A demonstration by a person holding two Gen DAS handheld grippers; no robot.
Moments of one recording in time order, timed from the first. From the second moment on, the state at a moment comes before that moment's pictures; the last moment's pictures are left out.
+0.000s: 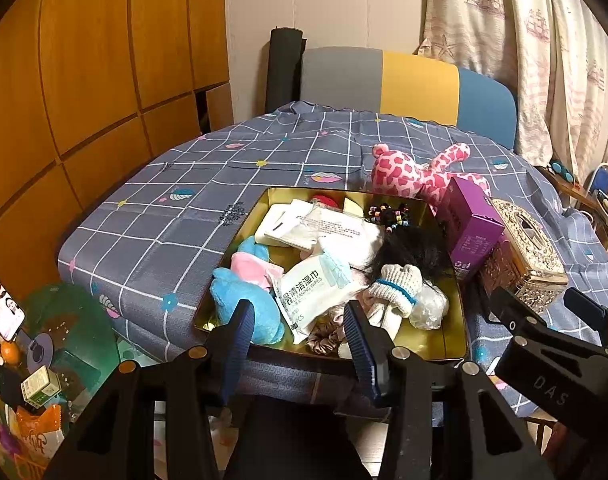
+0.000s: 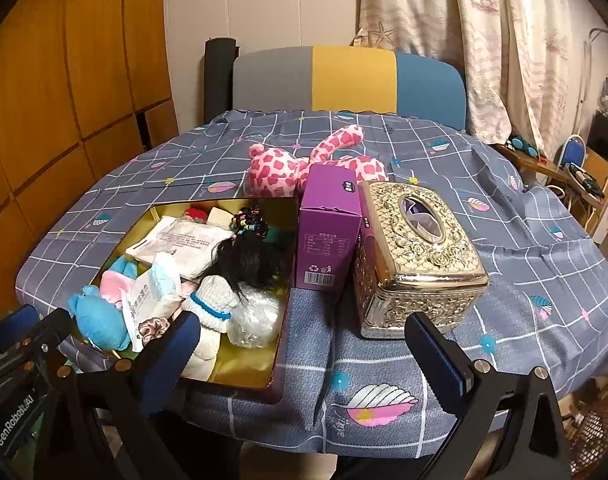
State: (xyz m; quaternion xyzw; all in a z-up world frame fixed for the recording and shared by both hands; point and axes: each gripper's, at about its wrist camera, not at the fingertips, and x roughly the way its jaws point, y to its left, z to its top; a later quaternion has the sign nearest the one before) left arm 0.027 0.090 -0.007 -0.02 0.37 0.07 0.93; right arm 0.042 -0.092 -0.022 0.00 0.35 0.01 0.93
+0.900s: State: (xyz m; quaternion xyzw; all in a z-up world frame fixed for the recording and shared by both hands) left arm 0.027 0.088 -0.010 -0.01 0.37 0.07 0.93; right arm 0.043 -0.091 -0.025 0.00 0.36 0.02 0.93
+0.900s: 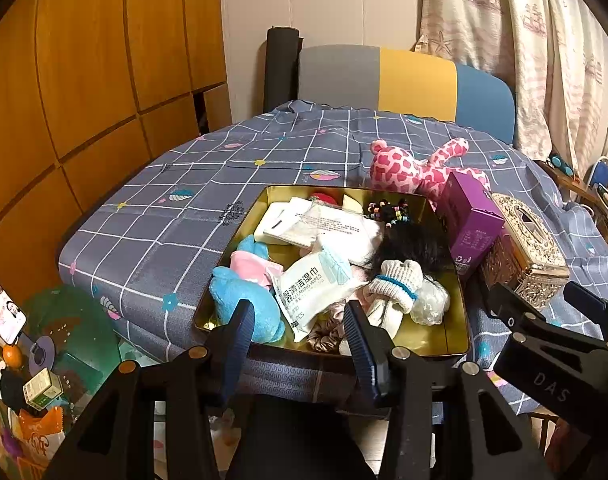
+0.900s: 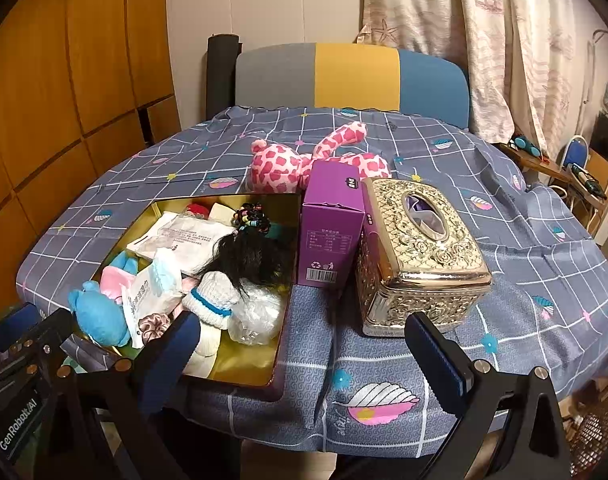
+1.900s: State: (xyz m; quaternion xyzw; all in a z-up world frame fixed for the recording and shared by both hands) left arm 0.024 0.085 -0.009 0.00 0.36 0.07 0.93; right arm 0.046 -0.093 -0.029 0.00 0.37 0.02 0.93
